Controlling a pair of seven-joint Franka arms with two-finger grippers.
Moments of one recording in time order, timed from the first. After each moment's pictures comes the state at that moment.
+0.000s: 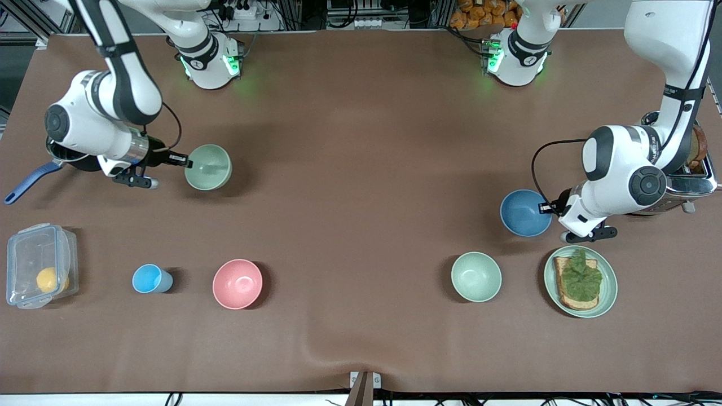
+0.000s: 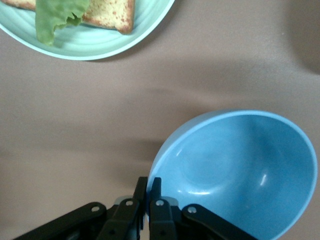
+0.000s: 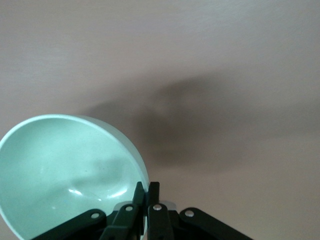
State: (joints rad) left arm 0.07 0.36 -0.11 -2.02 0.00 2.20 -0.17; right arm 0.01 -0.04 0.01 -2.47 0.29 2.21 0.12
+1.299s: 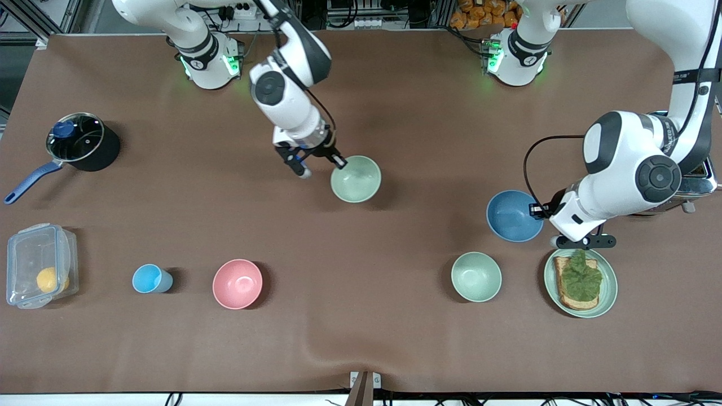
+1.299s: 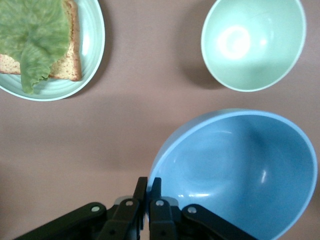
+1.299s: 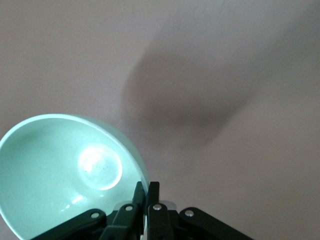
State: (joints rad) left arm 0.06 0.32 -0.24 -1.78 0.00 1.97 -0.17; right arm 0.78 0.32 0.04 -2.12 0.41 2.67 1.36
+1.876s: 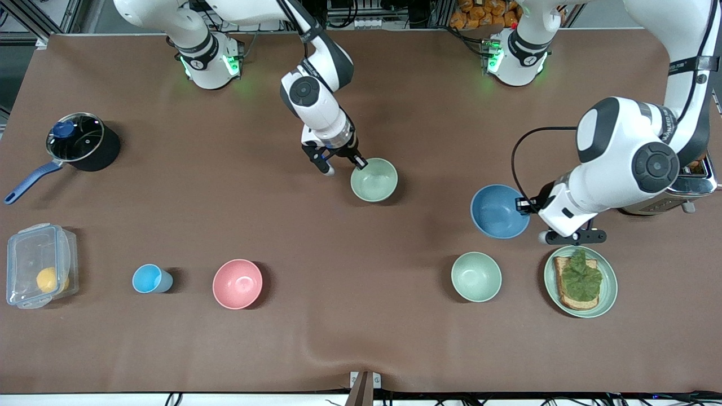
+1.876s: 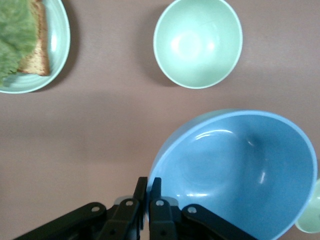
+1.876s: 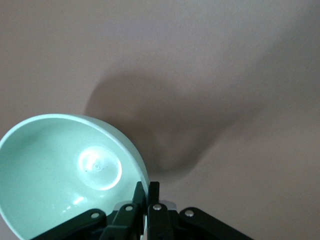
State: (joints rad) left arm 0.06 0.31 -0.32 -1.72 -0.04 1.92 -0.27; right arm 0.88 0.46 0.02 -2.06 0.41 2.76 1.45
